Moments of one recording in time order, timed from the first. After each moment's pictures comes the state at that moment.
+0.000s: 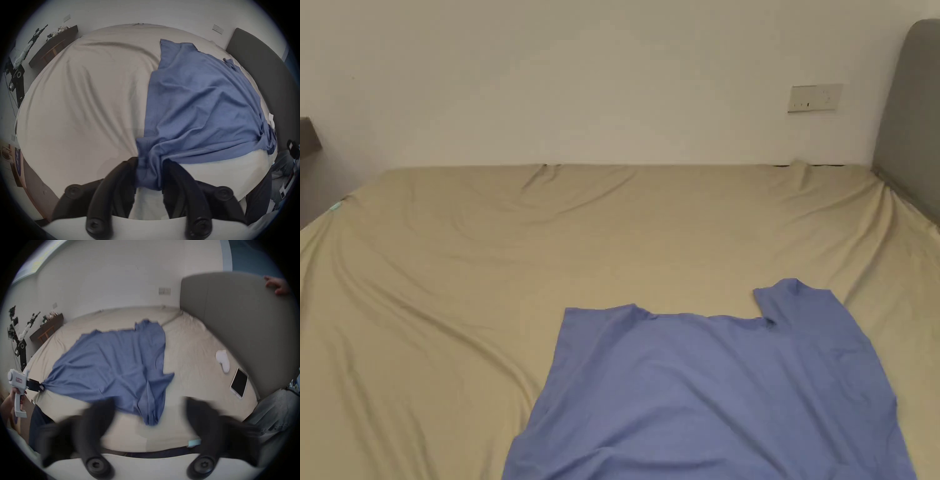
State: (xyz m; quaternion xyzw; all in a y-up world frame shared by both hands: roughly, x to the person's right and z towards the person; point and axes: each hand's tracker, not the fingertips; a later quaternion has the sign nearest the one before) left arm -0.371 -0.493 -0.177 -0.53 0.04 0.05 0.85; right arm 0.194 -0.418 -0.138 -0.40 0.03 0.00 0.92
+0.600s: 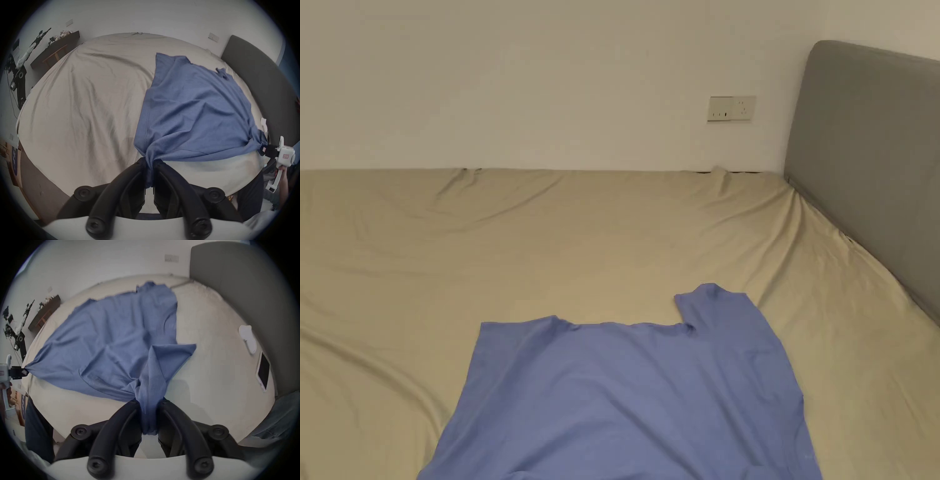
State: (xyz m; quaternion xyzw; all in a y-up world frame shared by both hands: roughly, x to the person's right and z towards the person) left arm -0.368 -0.449 -0.162 -0.49 0.02 0.07 0.87; right arm 0.198 -0.478 -0.185 -0.46 0.05 0.00 0.88
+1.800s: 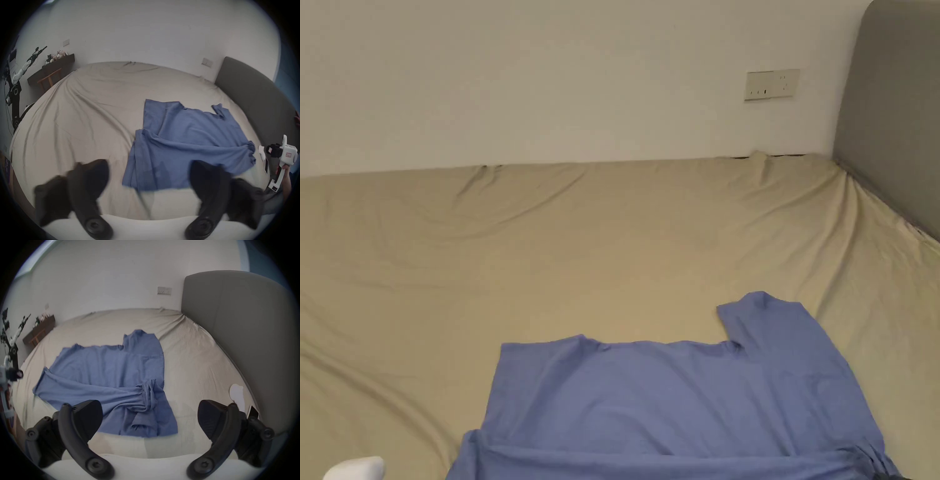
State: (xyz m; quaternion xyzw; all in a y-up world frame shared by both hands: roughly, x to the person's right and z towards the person) left arm -0.358 -0.413 -0.283 -0.37 0.00 0.07 0.93; right arm 0.210 -0.417 -0.302 -0.34 0.02 0.01 0.94
